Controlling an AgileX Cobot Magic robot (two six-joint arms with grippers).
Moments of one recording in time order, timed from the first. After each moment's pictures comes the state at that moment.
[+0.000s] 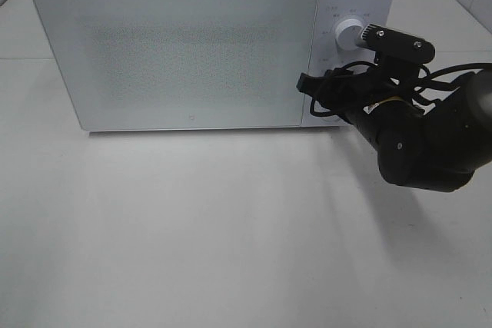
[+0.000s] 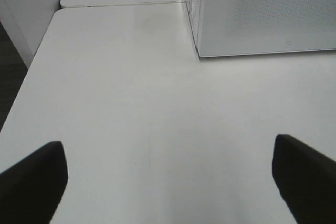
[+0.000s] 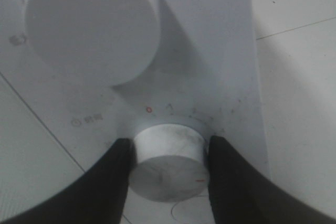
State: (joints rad) left arm -0.06 0.00 -0.50 0.00 1.04 0.02; right arm 0.50 1.97 -0.70 0.52 -1.02 0.11
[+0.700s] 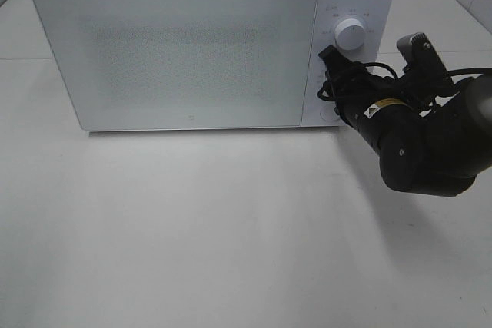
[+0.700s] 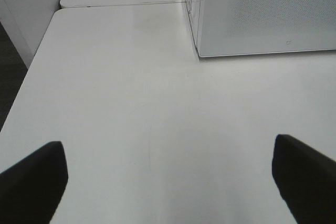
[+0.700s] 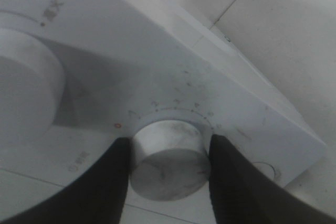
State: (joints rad) left arm -0.06 0.00 -0.50 0.00 1.04 0.02; right arm 0.49 1.98 -0.69 0.50 -1.06 0.75
